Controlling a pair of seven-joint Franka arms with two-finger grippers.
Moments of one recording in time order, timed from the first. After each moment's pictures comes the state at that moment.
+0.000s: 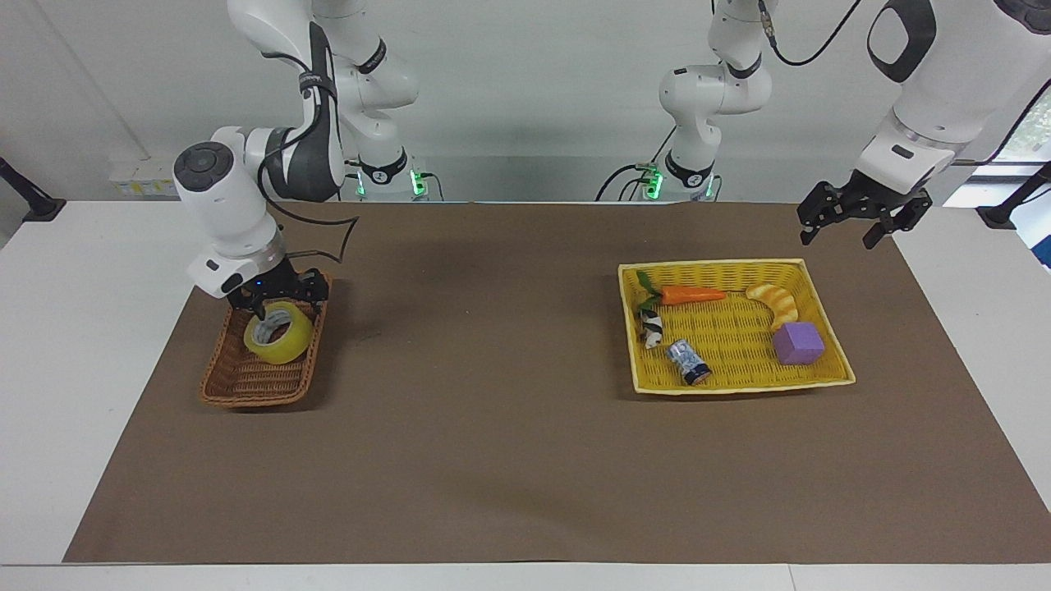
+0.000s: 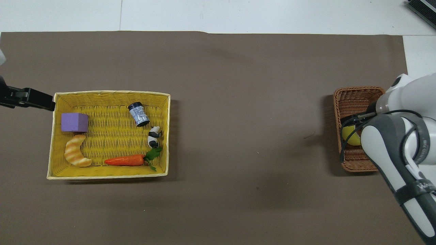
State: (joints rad) left arm -0.01 0.05 -0.04 -1.52 -0.01 1.56 0.09; right arm 0.11 0.08 -0.17 -1.97 -0.05 2.03 -0.15
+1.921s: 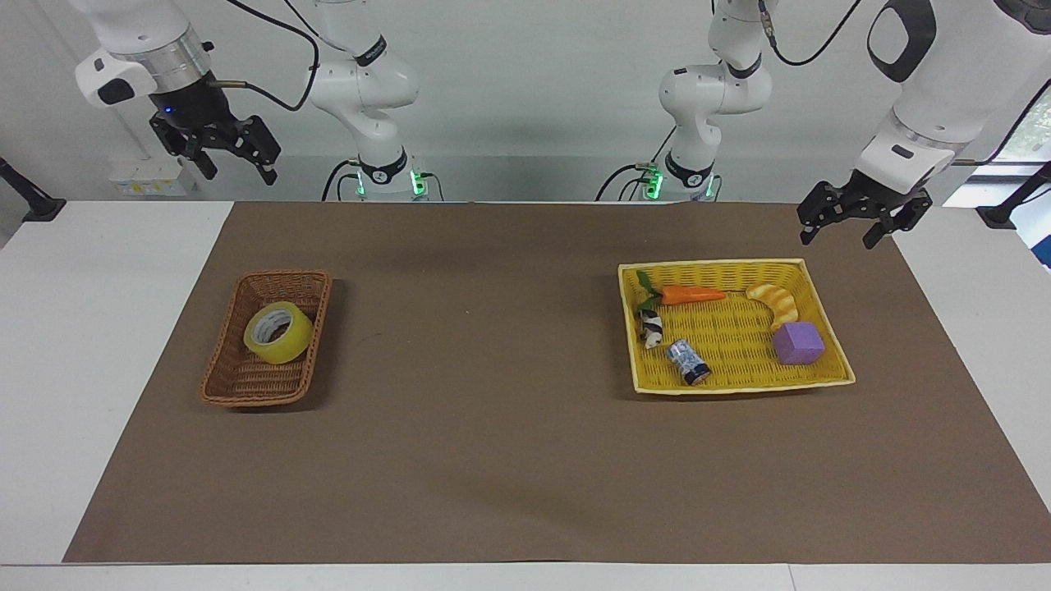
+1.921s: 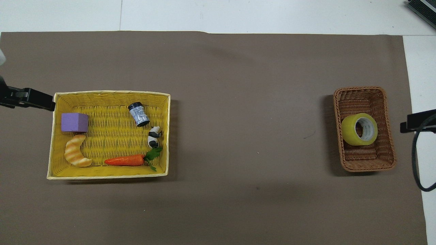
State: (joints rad) left arm -0.01 0.05 -0.04 -1.52 -0.01 1.56 0.09; right arm 0.09 -0.10 -0.19 -1.57 0.01 1.43 0.07
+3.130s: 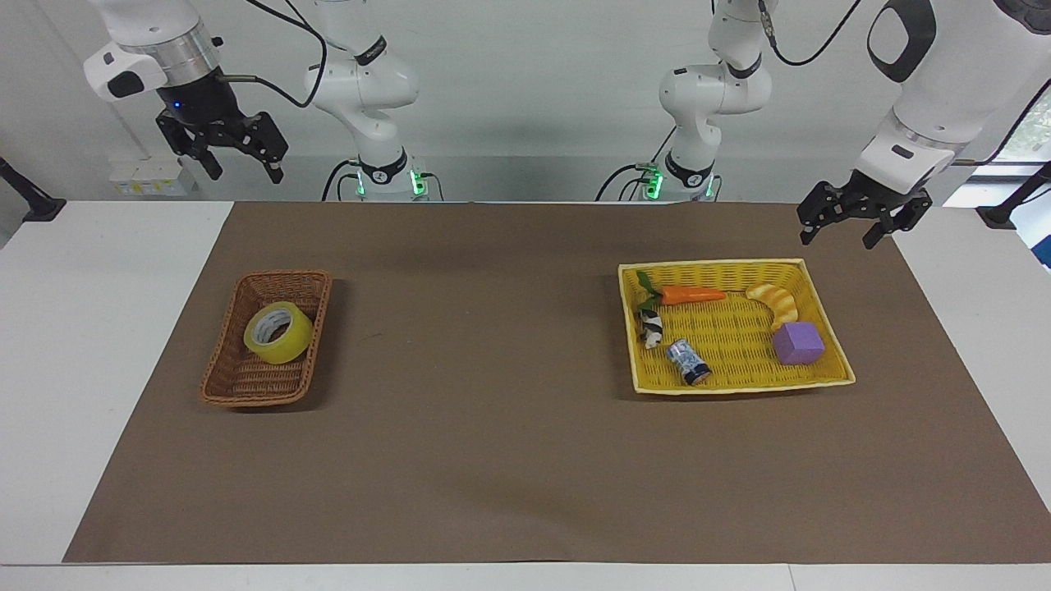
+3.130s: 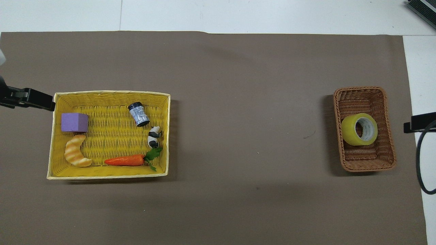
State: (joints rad) left arm -0.01 0.05 -0.04 -1.52 -0.01 1.56 0.09; right arm 0.10 -0.13 -0.17 -1.60 0.01 1.47 0.07
